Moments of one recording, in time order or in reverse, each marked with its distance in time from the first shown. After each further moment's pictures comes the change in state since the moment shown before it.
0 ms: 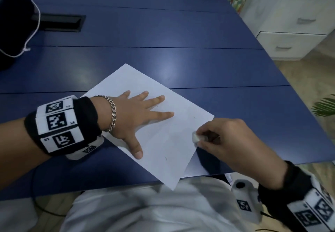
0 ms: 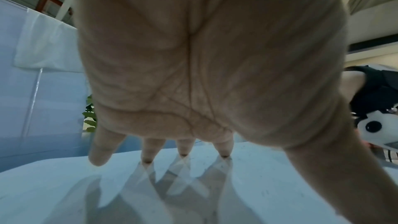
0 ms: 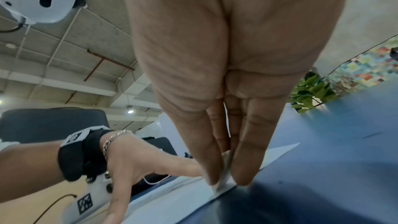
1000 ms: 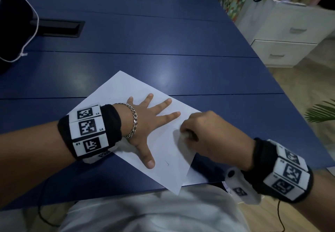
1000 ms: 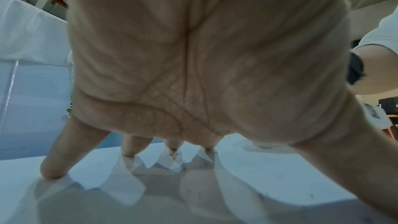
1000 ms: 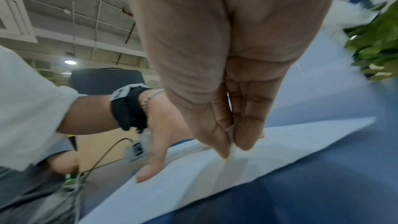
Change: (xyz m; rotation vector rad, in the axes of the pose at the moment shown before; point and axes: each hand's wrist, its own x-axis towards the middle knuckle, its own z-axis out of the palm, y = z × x) left_hand 0.027 0.018 -0.011 -0.051 -0.011 -0.065; right_hand 0.045 -0.033 -0.010 -0.303 -0.191 -0.165
